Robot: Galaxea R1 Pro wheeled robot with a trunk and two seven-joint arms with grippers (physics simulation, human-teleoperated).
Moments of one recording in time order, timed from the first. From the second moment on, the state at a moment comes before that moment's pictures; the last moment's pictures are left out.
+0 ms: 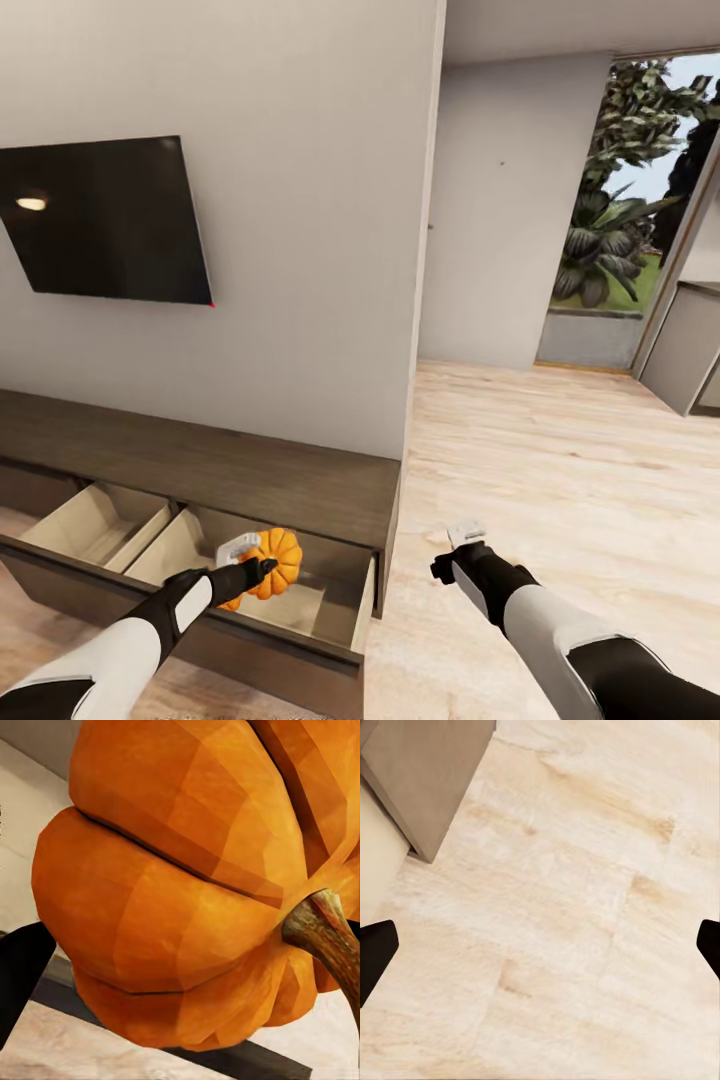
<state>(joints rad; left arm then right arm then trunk) -0.74 0.07 0.05 -0.20 0.36 0.27 -0.24 -0.83 0.07 0.15 -0.18 0.04 0.36 -0.13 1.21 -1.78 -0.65</state>
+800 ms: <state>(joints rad) -0.93 0.03 0.05 -0.24 0.36 0.79 -0.03 -0.83 0.02 0.10 -0.18 0.03 0.39 -0.13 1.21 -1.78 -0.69</state>
